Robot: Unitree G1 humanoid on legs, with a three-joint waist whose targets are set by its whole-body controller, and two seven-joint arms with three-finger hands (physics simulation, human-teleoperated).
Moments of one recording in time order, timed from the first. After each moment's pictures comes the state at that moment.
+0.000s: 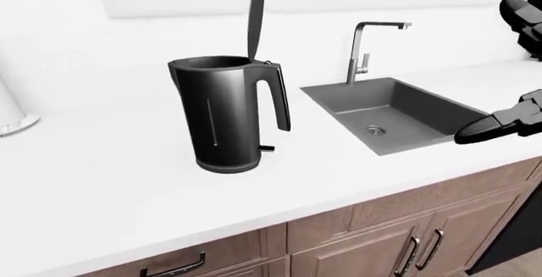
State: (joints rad) left arm -0.05 0.87 1.28 -0.85 -1.22 0.84 0.47; right arm -0.52 -1.13 -0.46 -0.76 0.59 1.20 0.16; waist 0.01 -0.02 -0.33
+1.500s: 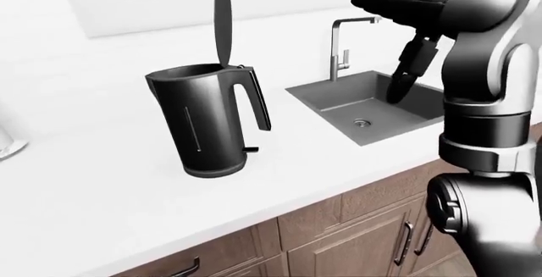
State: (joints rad) left arm -0.05 0.87 1.26 -0.86 -1.23 0.83 0.48; right arm -1.17 -0.45 -0.07 0.17 -1.02 0.37 1.24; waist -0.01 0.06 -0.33
